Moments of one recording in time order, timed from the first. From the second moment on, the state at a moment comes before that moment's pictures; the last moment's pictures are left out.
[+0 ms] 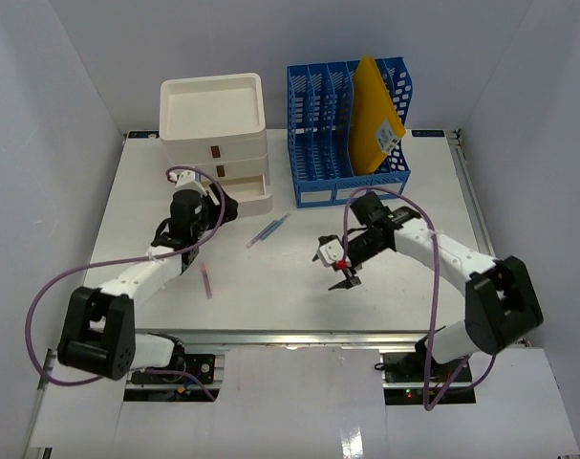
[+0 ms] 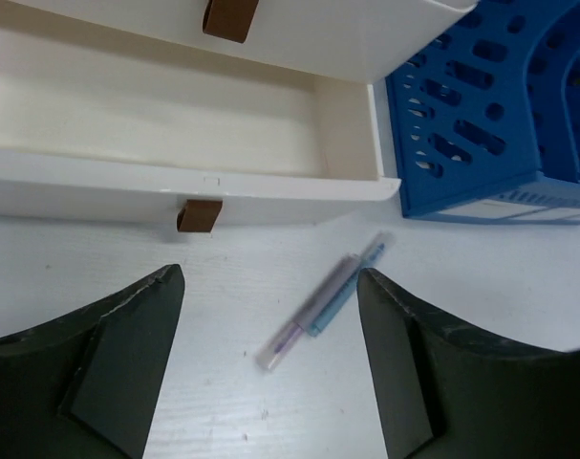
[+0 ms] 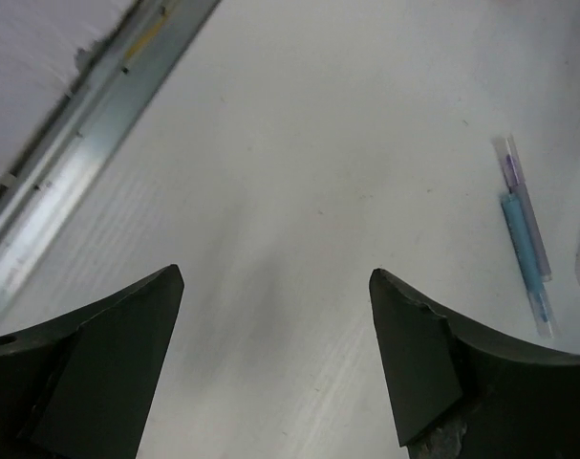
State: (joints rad) left arm -0.26 1.31 0.68 0.24 -0.06 -0.52; right arm 0.55 1.45 0.99 -0.81 -0.97 -1.55
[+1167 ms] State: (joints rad) left arm -0.23 0.38 0.52 -0.29 0.03 -0.54; right arm 0.61 2.30 1.86 -0.74 -0.62 -1.31
